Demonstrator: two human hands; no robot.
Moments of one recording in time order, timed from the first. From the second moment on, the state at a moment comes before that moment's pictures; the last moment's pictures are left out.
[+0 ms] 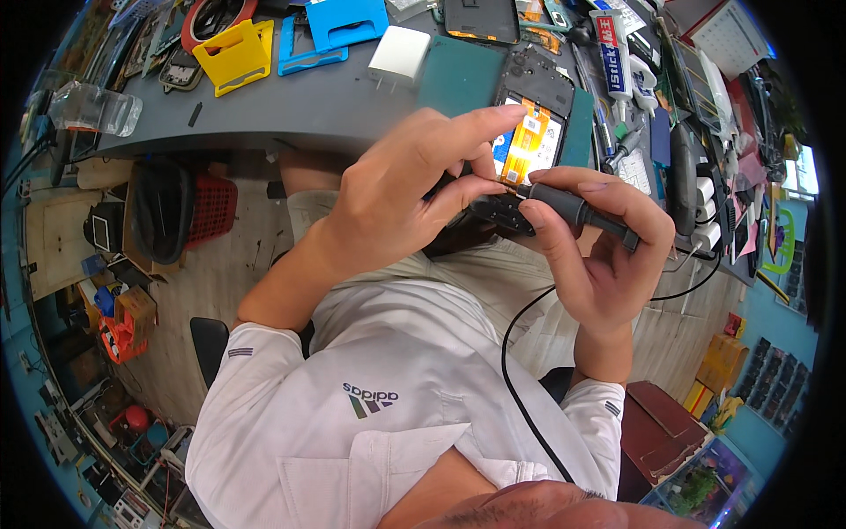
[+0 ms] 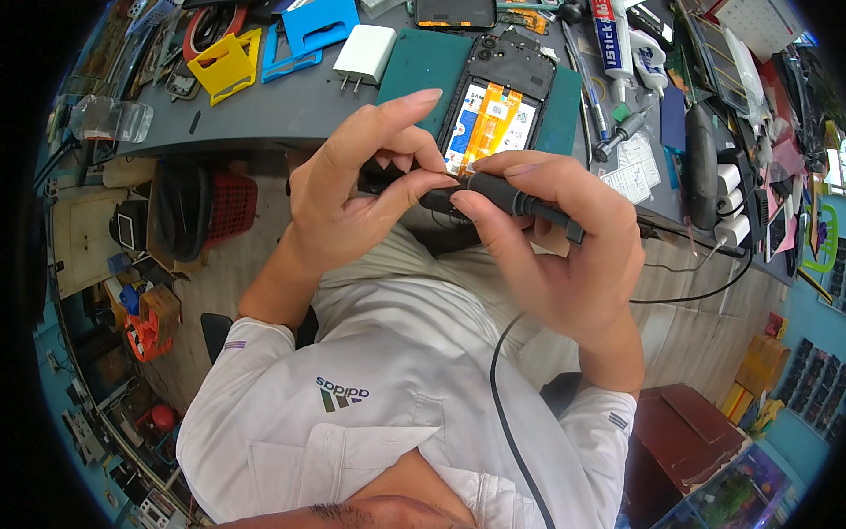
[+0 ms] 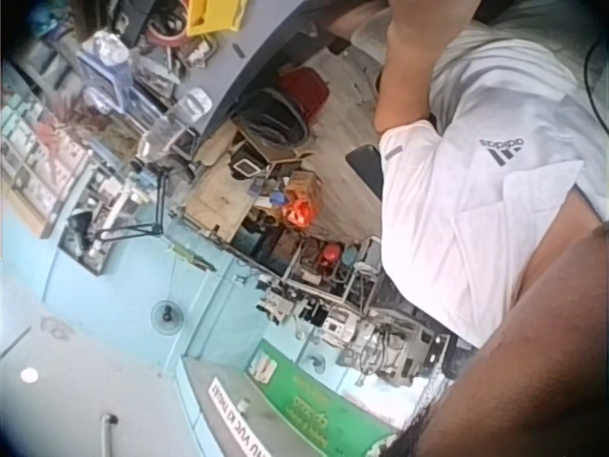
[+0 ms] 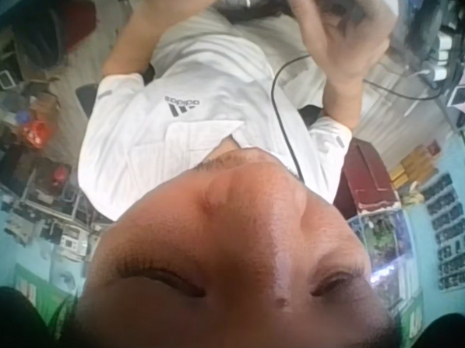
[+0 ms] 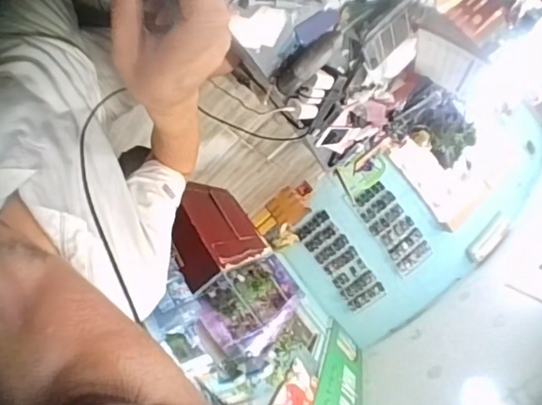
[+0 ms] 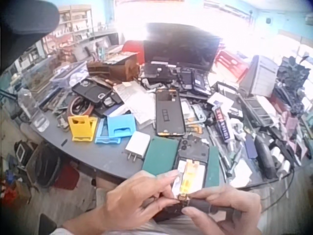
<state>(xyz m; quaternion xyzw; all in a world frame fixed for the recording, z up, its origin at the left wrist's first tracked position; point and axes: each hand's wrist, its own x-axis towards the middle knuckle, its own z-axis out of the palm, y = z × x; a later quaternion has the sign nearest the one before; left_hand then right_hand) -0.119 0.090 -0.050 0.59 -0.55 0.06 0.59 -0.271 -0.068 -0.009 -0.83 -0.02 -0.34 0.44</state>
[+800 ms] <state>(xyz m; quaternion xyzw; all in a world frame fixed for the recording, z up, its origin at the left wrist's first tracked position) -0.142 0.107 -0.060 0.63 -0.42 -0.08 0.65 -0.263 -0.060 0.024 -0.90 0.03 -0.23 0.36</state>
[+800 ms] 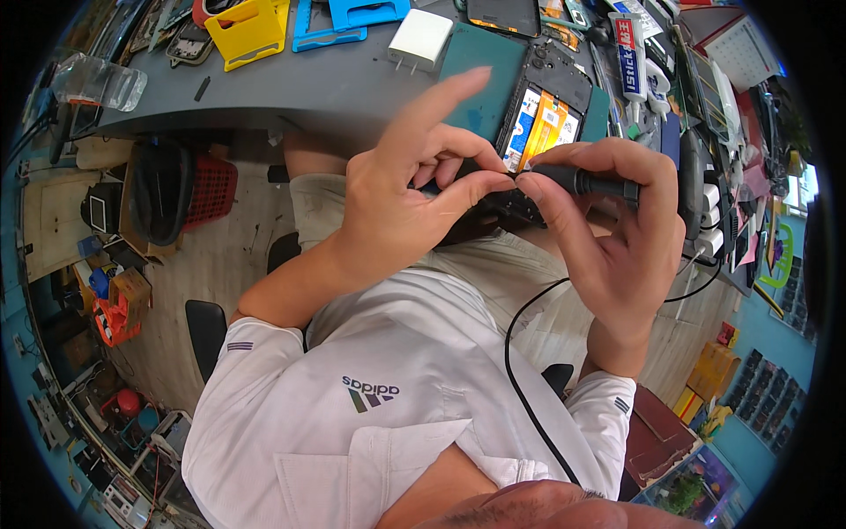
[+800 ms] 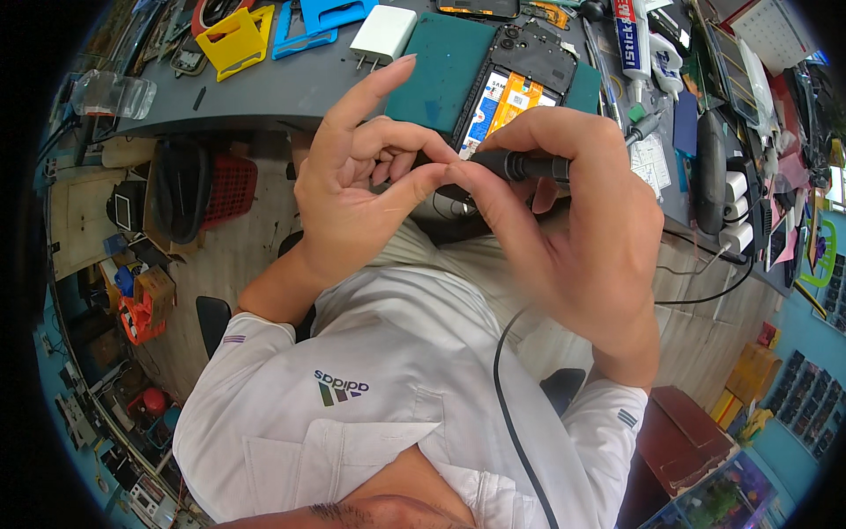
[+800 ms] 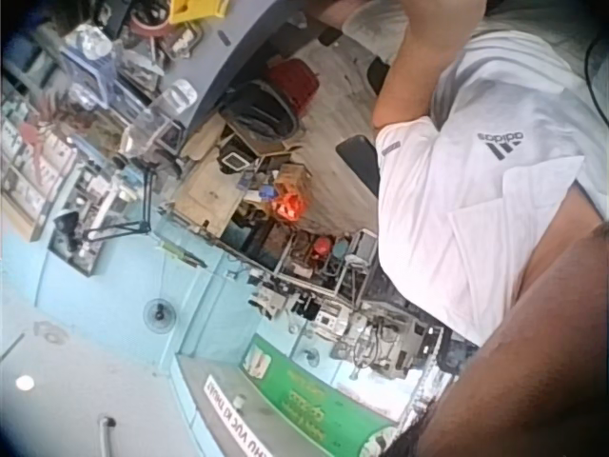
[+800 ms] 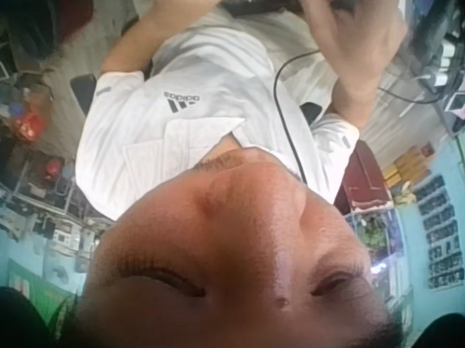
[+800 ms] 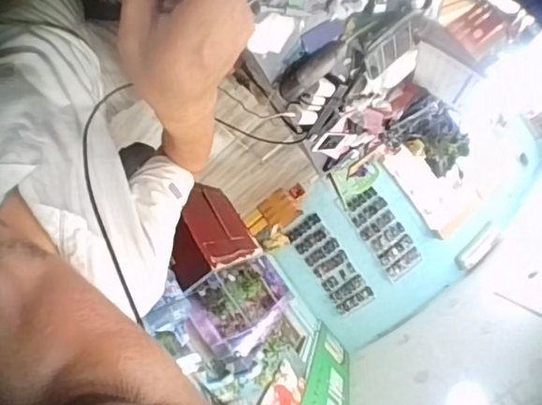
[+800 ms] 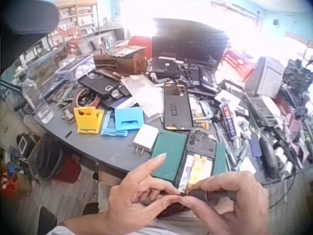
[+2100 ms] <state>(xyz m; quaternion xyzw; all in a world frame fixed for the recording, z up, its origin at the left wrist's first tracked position) -0.180 0.102 -0.084 0.55 -0.30 -0.18 0.76 -0.222 -0.064 0.058 -0.95 -0.11 -0.16 0.23</state>
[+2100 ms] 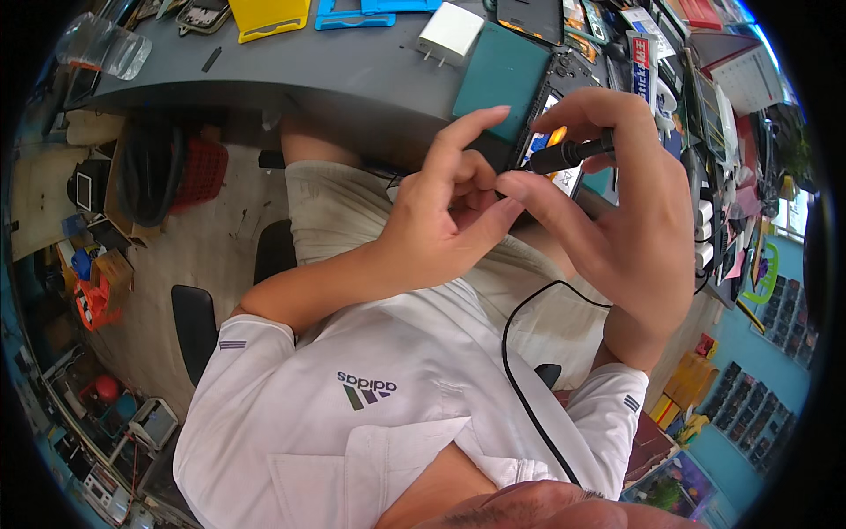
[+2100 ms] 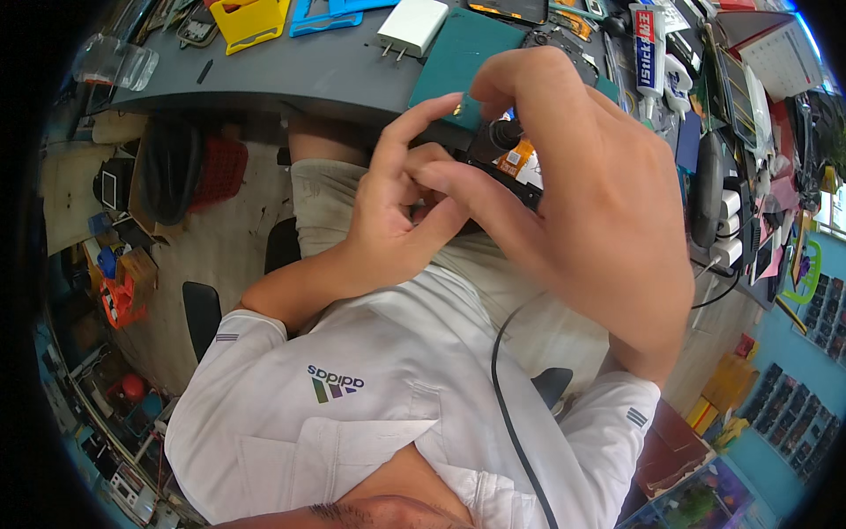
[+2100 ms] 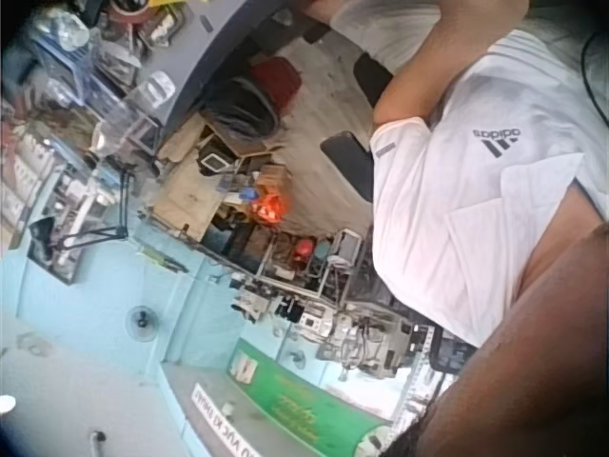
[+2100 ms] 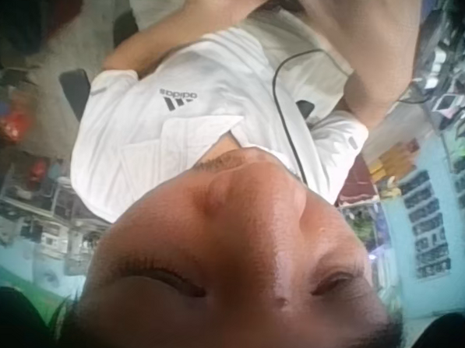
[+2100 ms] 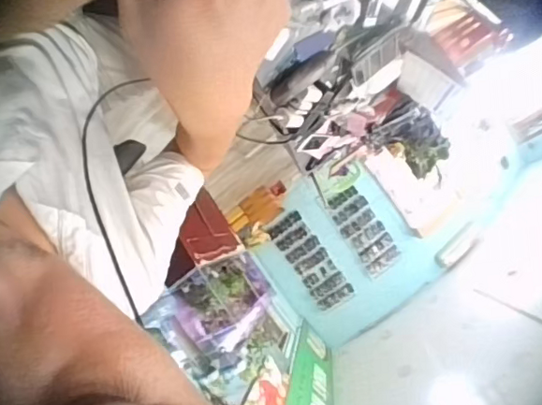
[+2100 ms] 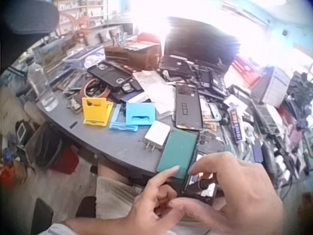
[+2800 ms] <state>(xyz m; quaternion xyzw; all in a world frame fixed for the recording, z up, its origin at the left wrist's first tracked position) -0.186 0.084 -0.086 0.45 -0.26 -0.22 0.83 -0.220 -0.054 0.051 -0.95 -0.04 -0.17 0.27</state>
